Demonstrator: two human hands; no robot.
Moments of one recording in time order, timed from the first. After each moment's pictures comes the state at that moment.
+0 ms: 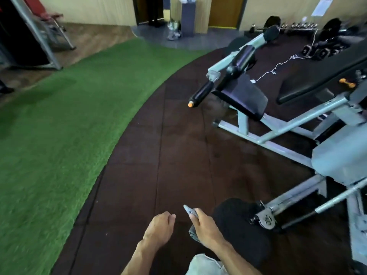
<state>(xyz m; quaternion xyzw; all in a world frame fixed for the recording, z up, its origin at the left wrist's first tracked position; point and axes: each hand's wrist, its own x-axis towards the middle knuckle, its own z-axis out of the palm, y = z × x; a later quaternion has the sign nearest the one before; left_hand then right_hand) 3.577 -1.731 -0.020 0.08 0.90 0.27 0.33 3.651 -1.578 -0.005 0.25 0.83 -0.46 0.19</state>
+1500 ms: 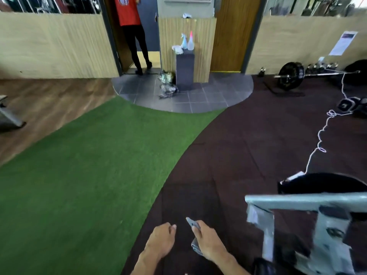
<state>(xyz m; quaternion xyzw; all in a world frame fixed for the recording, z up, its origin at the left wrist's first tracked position) 2.123 -1.174 -0.024 0.12 0.91 0.24 0.32 2.212 -1.026 -0.017 0.27 0.84 -0.45 0.16</state>
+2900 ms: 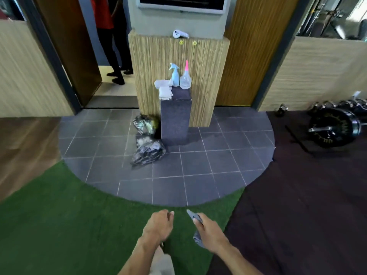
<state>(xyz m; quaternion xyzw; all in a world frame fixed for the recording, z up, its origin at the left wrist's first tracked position) 0.911 -0.471 0.003 0.16 0.91 0.22 0.31 1.018 -0.322 -0.019 0.26 0.87 -0.40 0.15</state>
